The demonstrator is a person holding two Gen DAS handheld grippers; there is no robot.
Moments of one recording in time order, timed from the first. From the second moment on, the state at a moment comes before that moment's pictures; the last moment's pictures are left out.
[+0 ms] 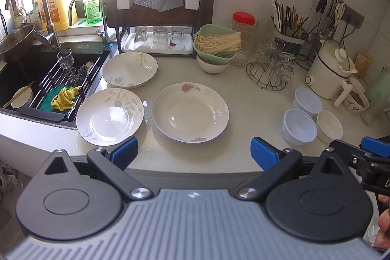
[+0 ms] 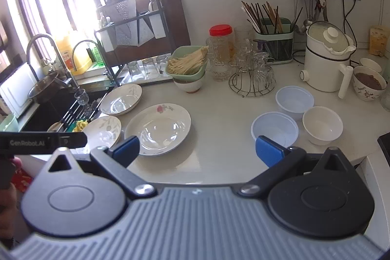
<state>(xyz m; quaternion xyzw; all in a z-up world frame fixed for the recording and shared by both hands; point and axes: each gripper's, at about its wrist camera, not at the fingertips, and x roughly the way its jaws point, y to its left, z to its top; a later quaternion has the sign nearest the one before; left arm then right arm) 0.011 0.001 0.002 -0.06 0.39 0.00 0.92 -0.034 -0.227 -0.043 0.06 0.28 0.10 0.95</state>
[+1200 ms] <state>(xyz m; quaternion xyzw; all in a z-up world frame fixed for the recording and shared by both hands) 0.019 -0.047 -0.022 -0.07 0.41 0.04 0.91 -0.018 -0.280 -0.064 0.09 0.30 0.11 0.94</state>
